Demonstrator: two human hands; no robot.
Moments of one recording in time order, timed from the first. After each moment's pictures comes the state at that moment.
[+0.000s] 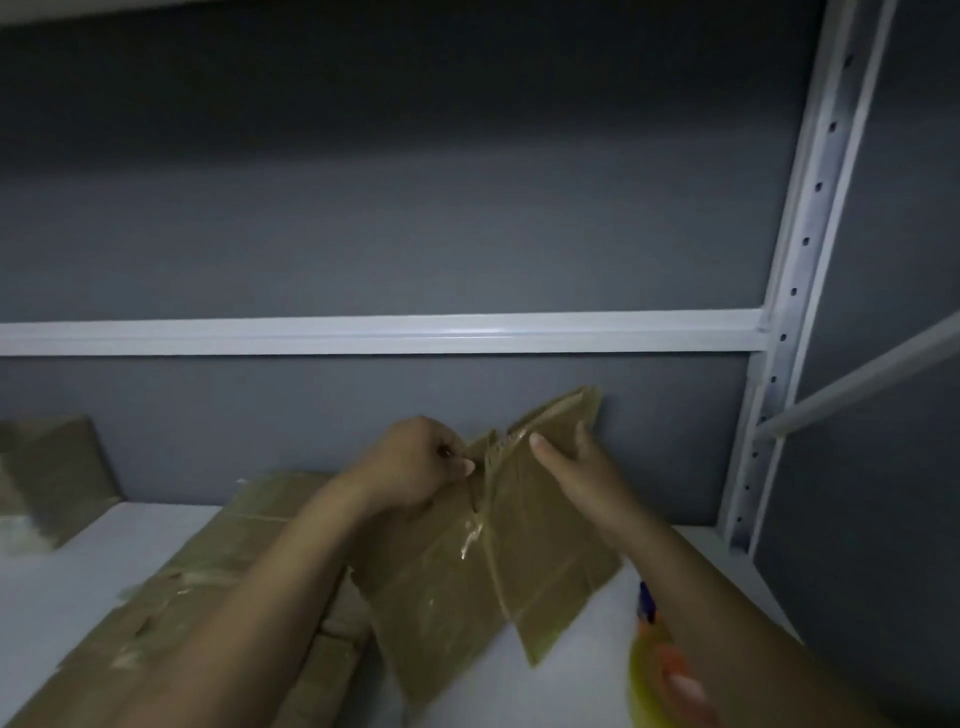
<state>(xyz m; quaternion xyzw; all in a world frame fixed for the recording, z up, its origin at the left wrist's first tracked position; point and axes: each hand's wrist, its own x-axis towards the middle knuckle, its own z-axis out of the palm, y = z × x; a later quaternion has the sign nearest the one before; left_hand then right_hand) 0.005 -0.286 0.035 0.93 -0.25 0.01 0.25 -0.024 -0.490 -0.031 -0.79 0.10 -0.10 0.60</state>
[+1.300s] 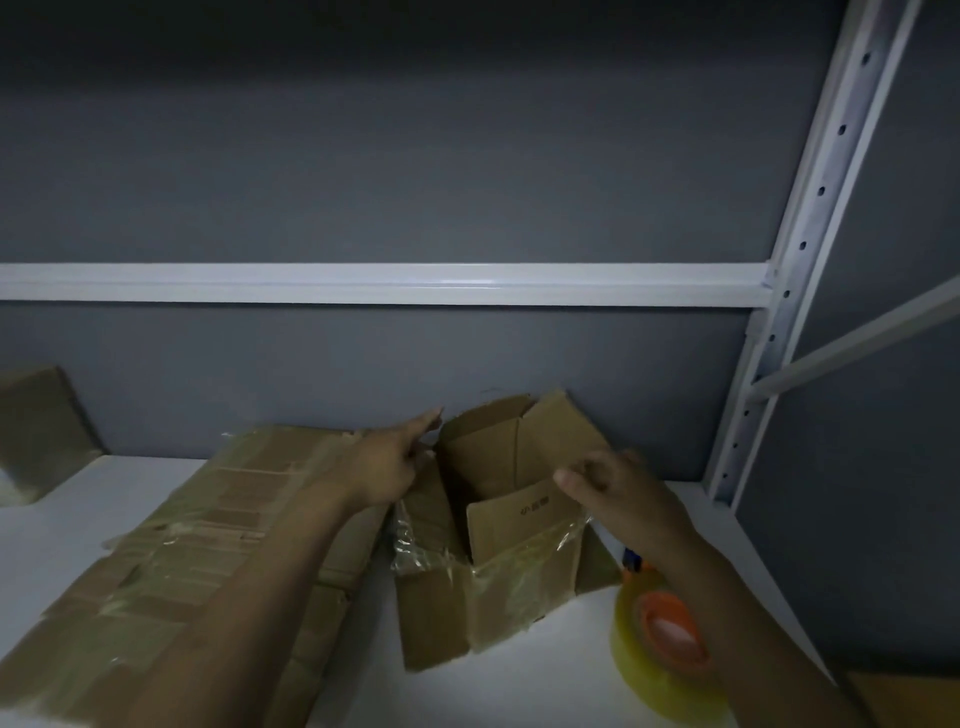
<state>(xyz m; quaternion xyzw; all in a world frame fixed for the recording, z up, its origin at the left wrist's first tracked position) 0.045 -0.259 -0.050 0.92 -0.29 0.00 0.25 -0.079 -0.517 -0.066 -0.94 0.12 -0.07 0.32</state>
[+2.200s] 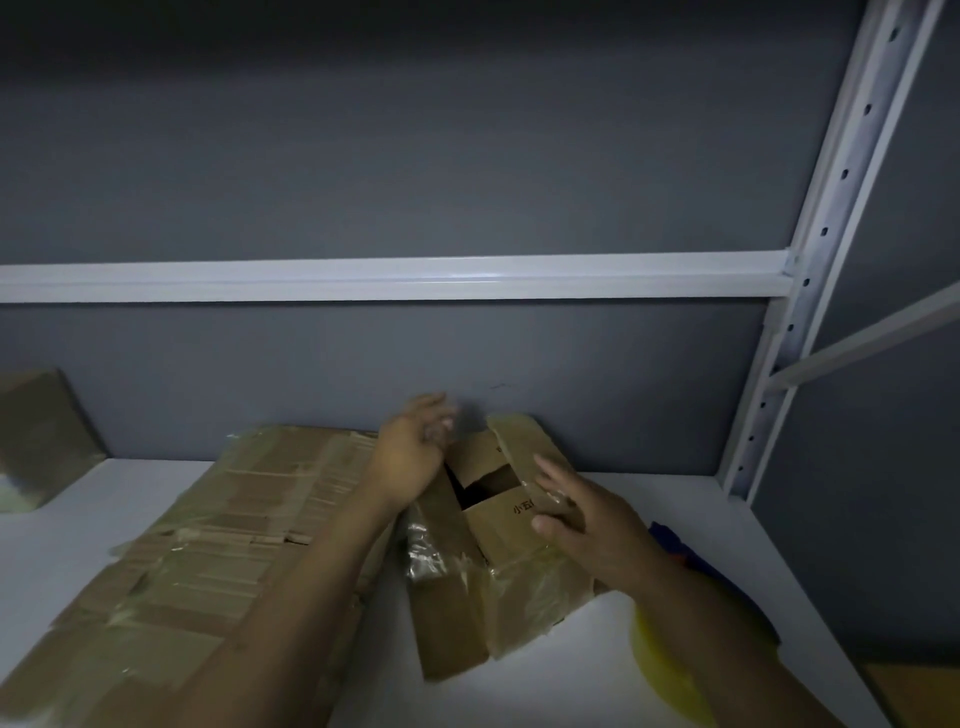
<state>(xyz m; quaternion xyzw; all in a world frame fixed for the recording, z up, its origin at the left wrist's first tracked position) 0.063 -0.281 -0.073 0.85 -0.25 0.15 0.44 -0.062 -0.492 -0.115 -0.92 -0.05 -0.07 0.39</state>
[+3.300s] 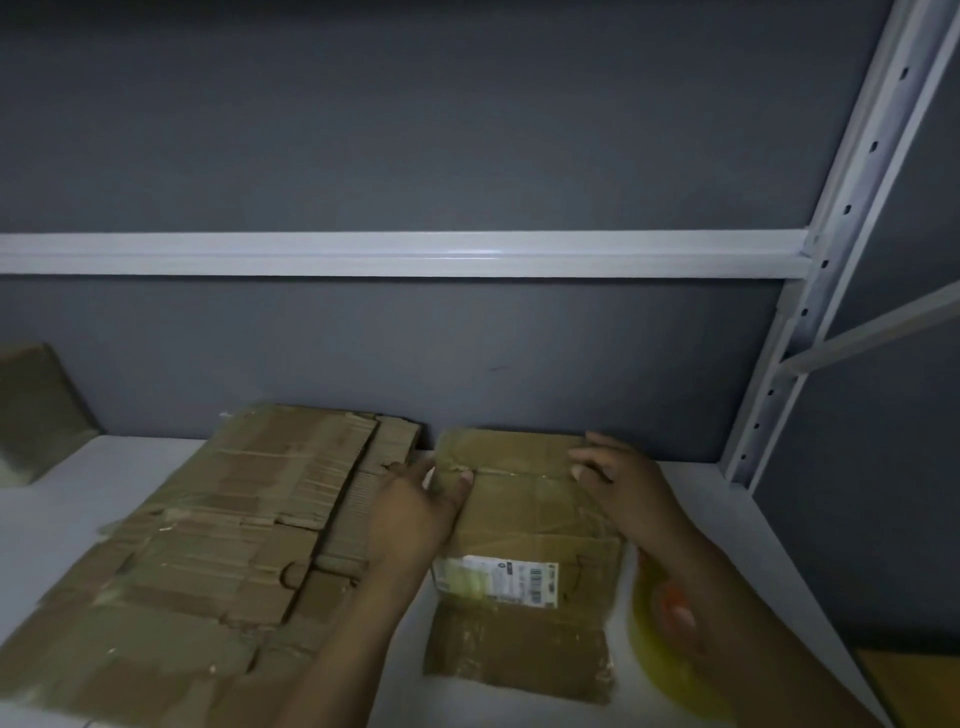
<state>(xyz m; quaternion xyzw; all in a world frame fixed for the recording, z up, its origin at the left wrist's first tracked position) 0.016 -0.290 -0.131 0.93 -0.04 0.08 0.36 -0.049 -0.513 -0.098 -0.93 0.07 -0.11 0.34</state>
